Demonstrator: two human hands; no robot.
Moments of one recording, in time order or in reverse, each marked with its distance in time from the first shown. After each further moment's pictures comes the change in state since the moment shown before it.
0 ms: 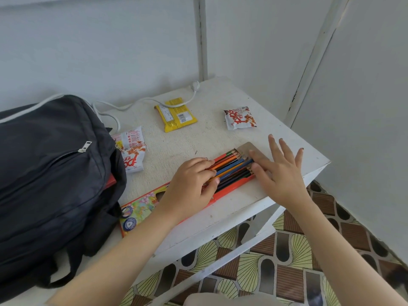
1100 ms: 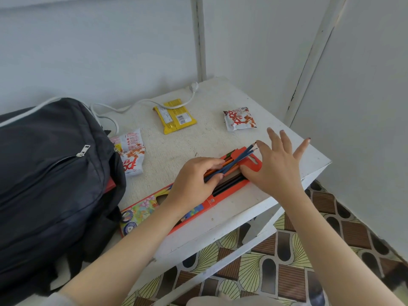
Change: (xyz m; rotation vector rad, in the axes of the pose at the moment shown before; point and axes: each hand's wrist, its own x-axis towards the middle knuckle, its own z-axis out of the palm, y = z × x) left_hand 0.019 0.003 0.003 -0.343 0.062 -0.125; right_hand 0.023 -0.023 -0.010 -0.251 0.013 0.106
